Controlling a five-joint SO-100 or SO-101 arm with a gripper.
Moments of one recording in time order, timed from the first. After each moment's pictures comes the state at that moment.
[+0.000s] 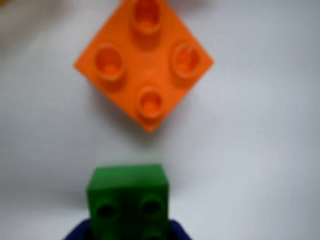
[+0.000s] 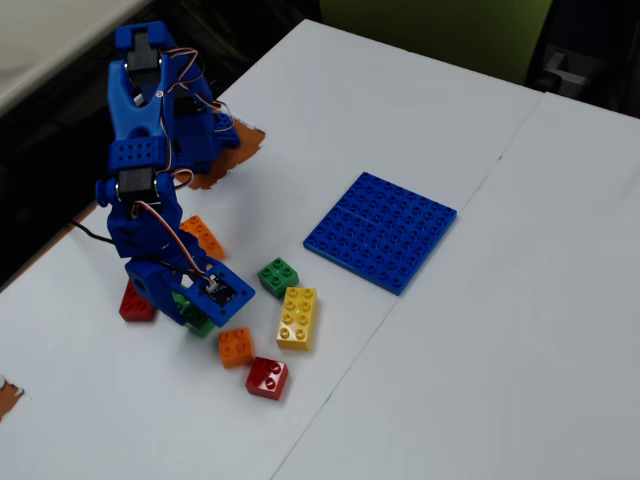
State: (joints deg) arm 49.2 66.7 76.9 57.8 -138.5
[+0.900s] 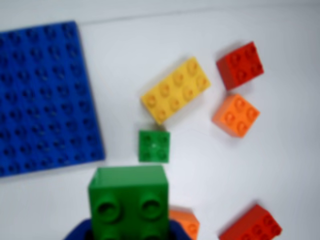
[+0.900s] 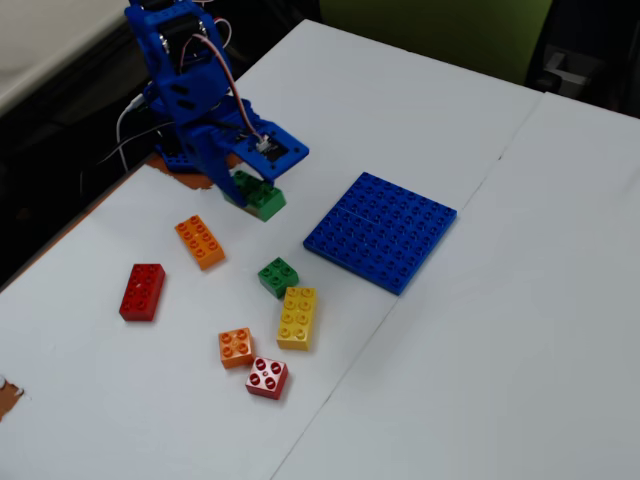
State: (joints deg) arm 23.2 100.6 78.0 82.6 -104.1
